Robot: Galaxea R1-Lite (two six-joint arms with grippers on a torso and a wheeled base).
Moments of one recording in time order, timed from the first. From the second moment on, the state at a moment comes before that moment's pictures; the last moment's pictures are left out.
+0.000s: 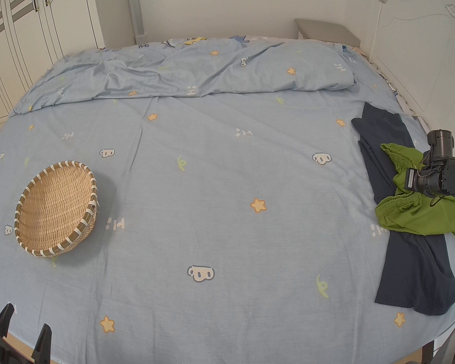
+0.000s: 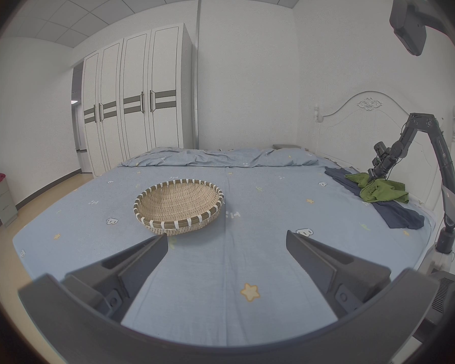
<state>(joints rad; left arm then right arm) -0.01 0.02 -0.02 0.00 -0.02 0.00 -0.15 1.92 -1.13 -0.18 -0.18 0.09</state>
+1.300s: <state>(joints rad) -0.01 0.02 -0.02 0.00 -0.02 0.00 0.59 1.66 -1.60 0.49 -0.04 0.48</state>
